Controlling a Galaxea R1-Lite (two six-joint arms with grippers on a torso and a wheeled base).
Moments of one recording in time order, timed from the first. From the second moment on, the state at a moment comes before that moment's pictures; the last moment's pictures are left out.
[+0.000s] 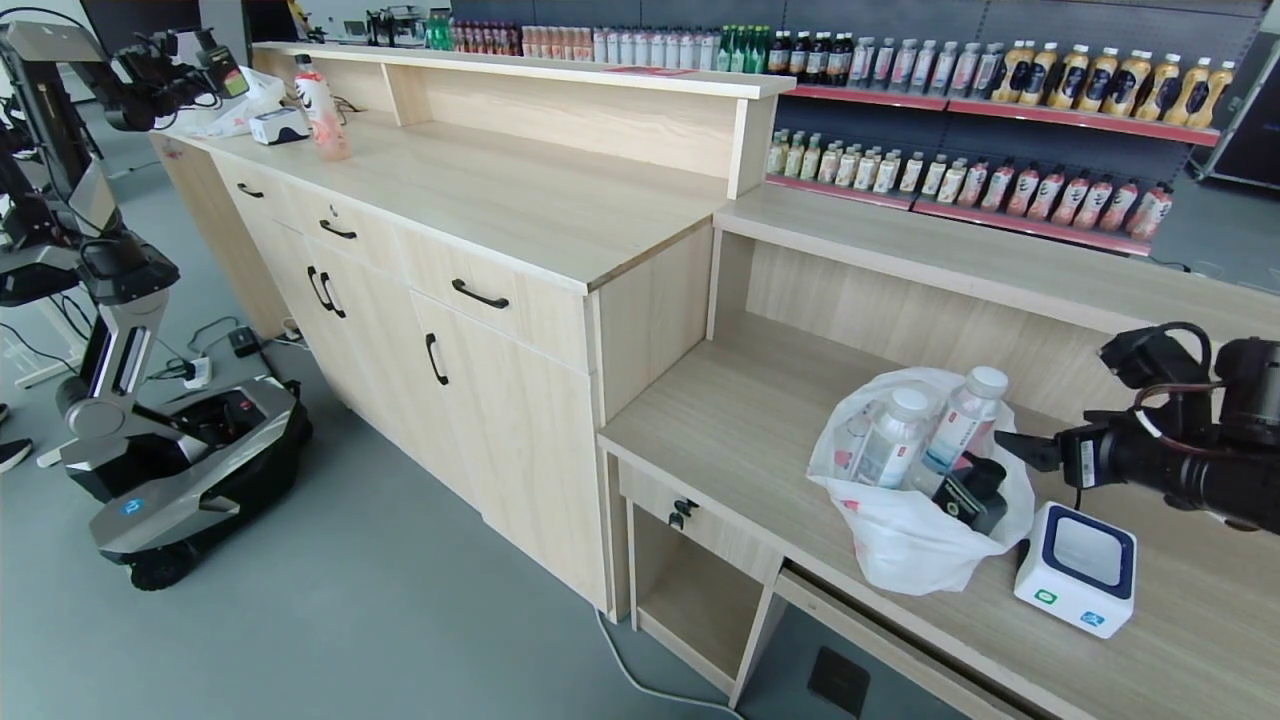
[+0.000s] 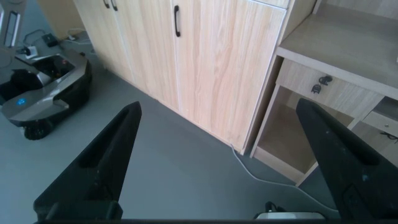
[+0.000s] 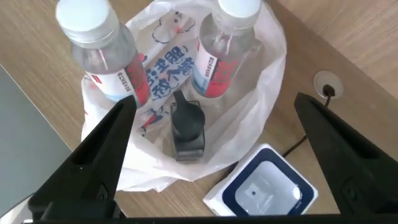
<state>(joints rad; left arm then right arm) 0.00 0.00 0.00 0.00 0.00 0.00 -0.20 1.73 -0.67 -0.71 0.25 -0.30</state>
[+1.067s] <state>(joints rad) 0.00 0.00 0.00 0.00 0.00 0.00 -0.32 1.07 -0.65 -0.21 0.15 -0.25</state>
